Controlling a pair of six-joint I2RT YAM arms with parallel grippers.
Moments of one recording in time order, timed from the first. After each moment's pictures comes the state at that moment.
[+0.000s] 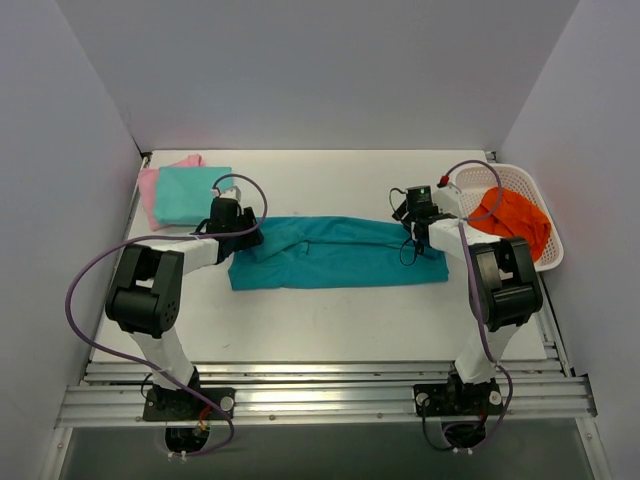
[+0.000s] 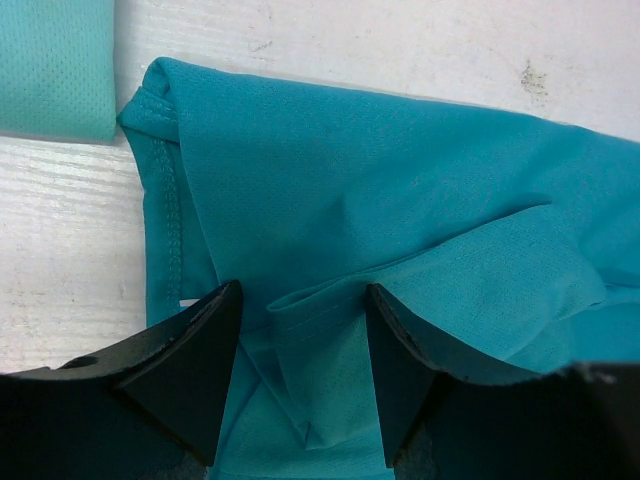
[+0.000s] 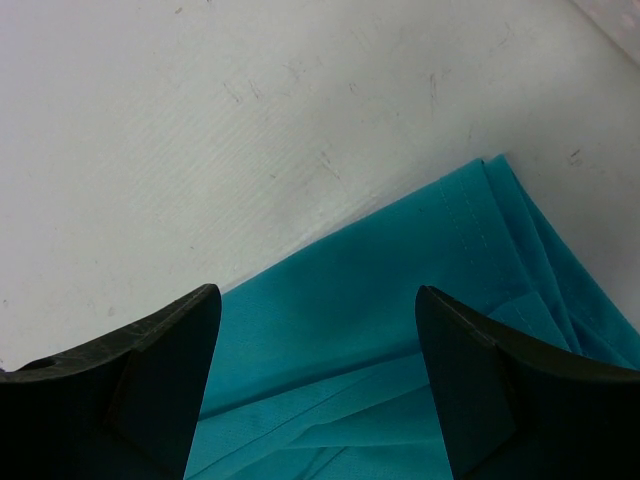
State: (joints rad) left arm -0.24 1.80 0.97 0.12 0.00 -0.47; right arm 0.20 1.80 1.05 -0.06 0.43 0.81
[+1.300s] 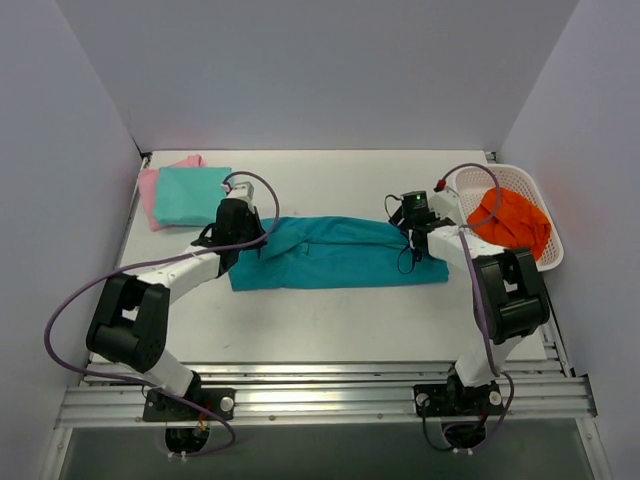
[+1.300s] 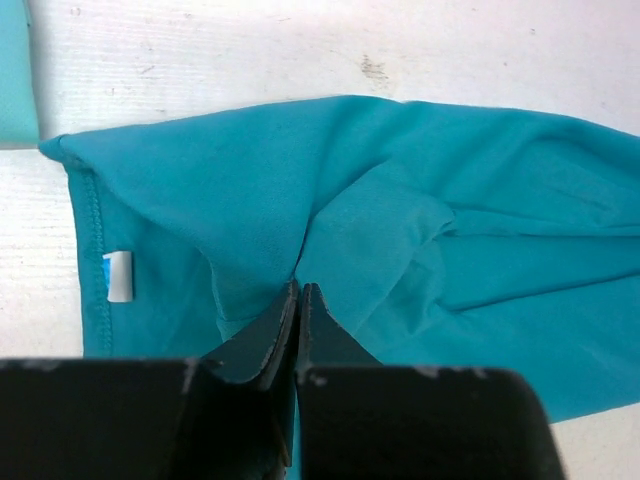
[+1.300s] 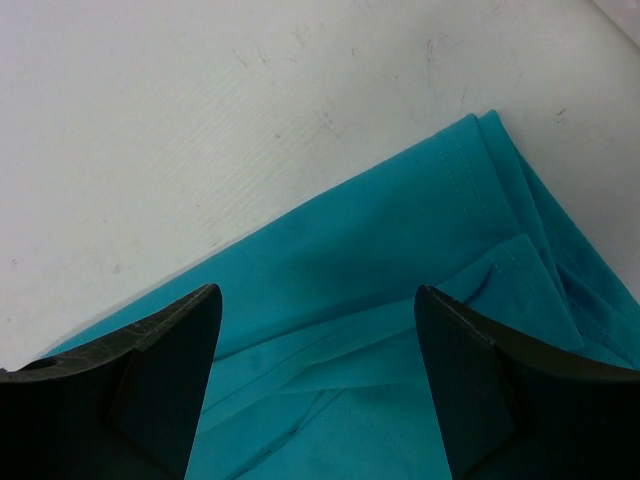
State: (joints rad) left arm -0.35 1.60 0.91 0.10 -0.04 -0.45; right arm 0.25 1.74 0.99 -0.07 0.46 0.81
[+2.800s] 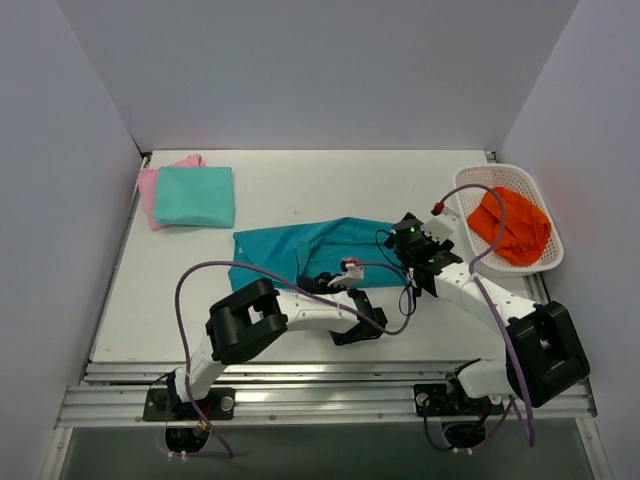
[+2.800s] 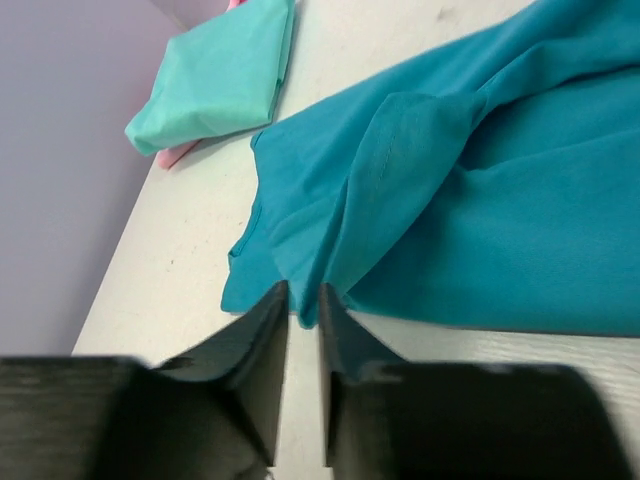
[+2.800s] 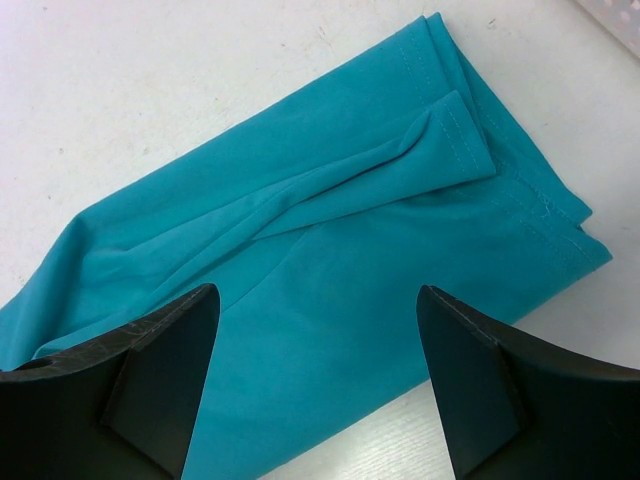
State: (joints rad) left arm -1.25 2.17 1.49 -1.31 -1.45 -1.33; right arm 0.45 1.34 0.73 -0.16 0.63 0.89
